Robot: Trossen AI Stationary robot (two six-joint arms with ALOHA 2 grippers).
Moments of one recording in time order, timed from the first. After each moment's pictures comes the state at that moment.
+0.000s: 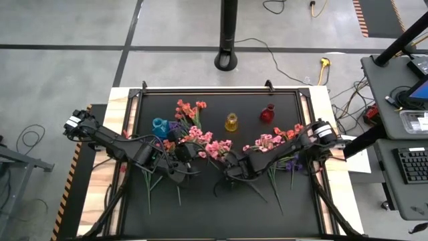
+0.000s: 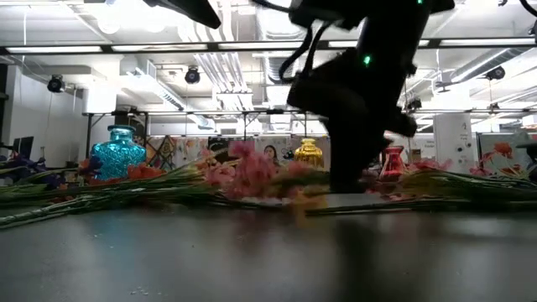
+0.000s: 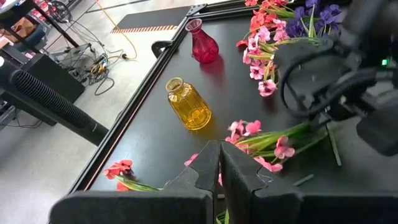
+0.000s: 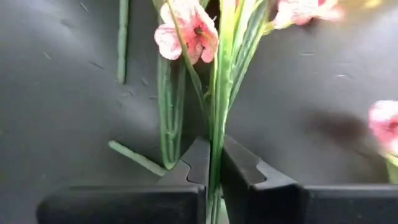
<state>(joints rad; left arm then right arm) -0.44 1.44 1.22 -0.65 -0.88 -0.36 0.30 1.94 1.30 -0.72 0.36 1.01</state>
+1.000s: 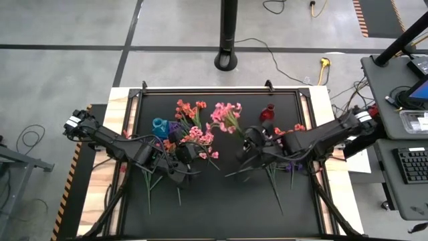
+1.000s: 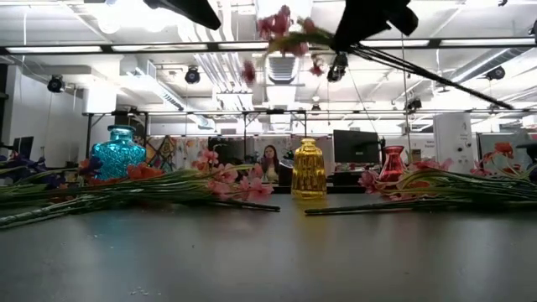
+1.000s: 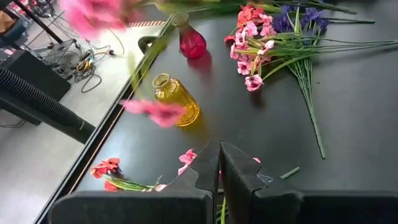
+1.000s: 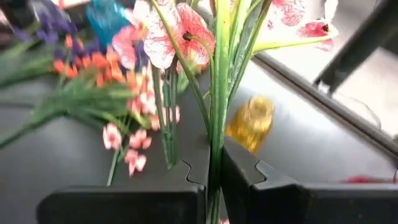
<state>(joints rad) -0.43 1.44 1.22 -0.65 -0.83 -0.36 0.31 1.46 1.25 -0.72 0.82 0.73</state>
